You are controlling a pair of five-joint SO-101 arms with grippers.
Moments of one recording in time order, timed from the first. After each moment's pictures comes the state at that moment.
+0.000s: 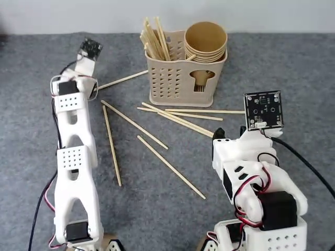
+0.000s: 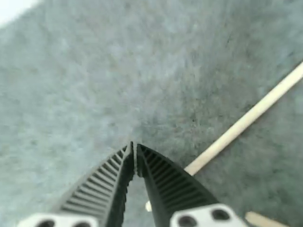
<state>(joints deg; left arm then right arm) -14.4 88.4 -92.8 68.9 -24.0 -11.0 -65.0 33.4 77.8 -3.6</state>
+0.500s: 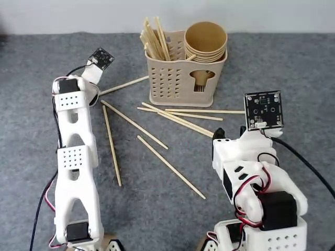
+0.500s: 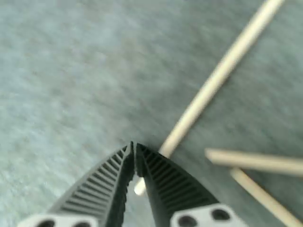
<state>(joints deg) -13.3 85.0 -93.2 88.1 -37.4 -11.0 -65.0 33.4 77.8 -3.6</state>
